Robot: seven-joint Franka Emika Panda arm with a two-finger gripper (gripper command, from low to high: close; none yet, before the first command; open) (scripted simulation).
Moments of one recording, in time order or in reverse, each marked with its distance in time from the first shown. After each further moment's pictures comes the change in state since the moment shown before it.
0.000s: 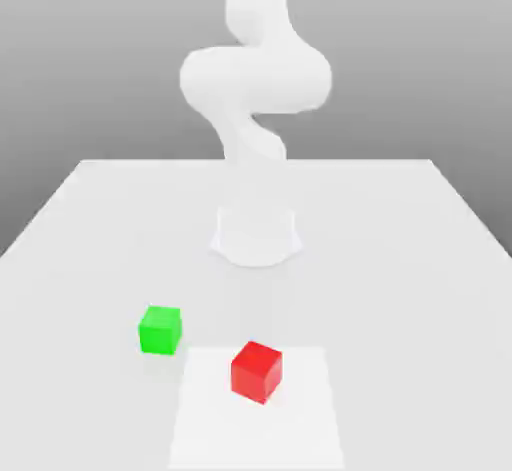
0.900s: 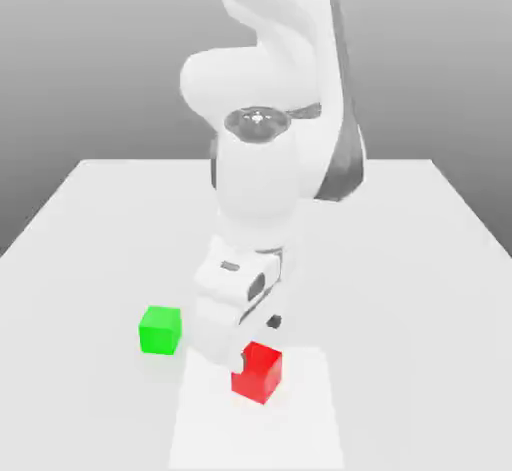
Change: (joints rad) arm 0.217 0.848 -0.183 -0.428 0.111 0.558 -1.042
